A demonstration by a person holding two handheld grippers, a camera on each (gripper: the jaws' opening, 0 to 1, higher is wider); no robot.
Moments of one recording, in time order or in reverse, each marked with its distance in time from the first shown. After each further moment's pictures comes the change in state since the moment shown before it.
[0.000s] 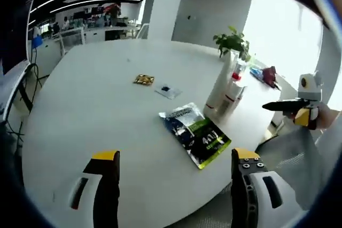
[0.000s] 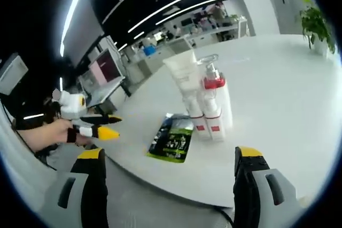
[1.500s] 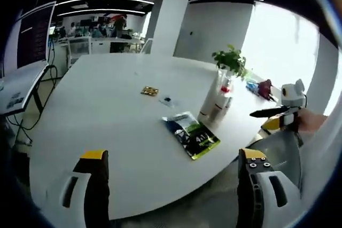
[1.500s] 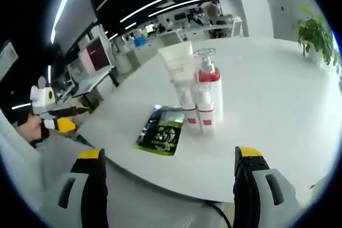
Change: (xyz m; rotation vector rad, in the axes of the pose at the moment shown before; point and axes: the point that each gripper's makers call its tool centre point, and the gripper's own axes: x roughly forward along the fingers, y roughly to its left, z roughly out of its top) left arm -0.054 -0.007 0.001 0.004 -0.098 -0.044; right arm 0.000 0.001 -0.012 -0.085 0.073 -0.101
